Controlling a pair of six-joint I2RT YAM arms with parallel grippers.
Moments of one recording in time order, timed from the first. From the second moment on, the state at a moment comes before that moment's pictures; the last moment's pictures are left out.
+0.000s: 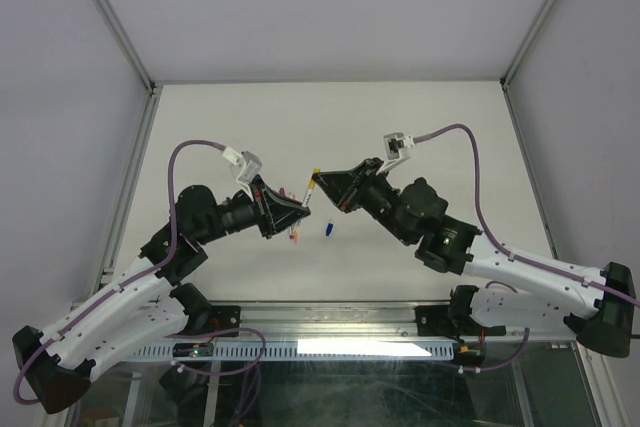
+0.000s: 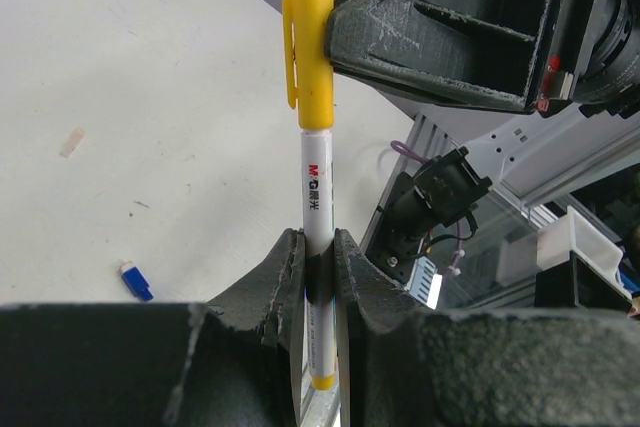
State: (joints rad) left arm -0.74 0.70 0.62 0.06 0.40 -0.50; right arm 1.12 0.98 0.79 0.26 0.30 0.75
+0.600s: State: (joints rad) left arm -0.74 0.69 0.65 0.12 0.40 -0.49; right arm 1.14 0.91 0.80 0.09 0.24 0.71
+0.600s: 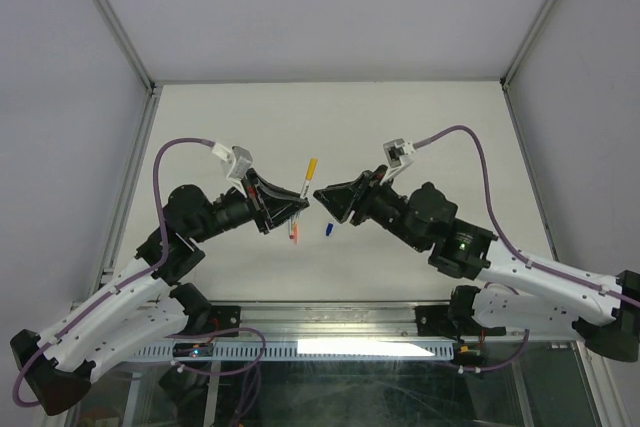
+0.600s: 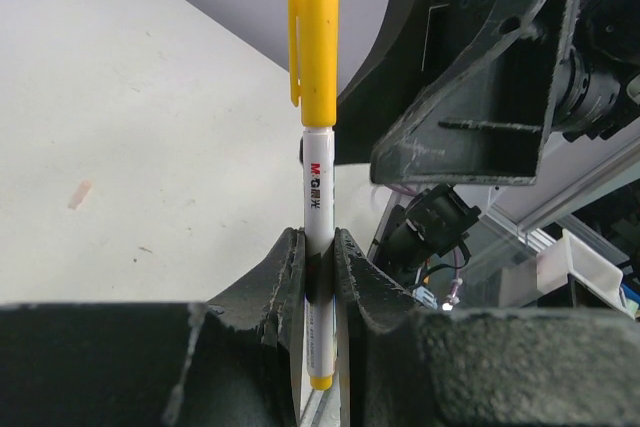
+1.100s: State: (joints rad) left arm -0.74 0.69 0.65 0.12 0.40 -0.49; right arm 1.13 0.99 1.07 0.00 0.36 0.63
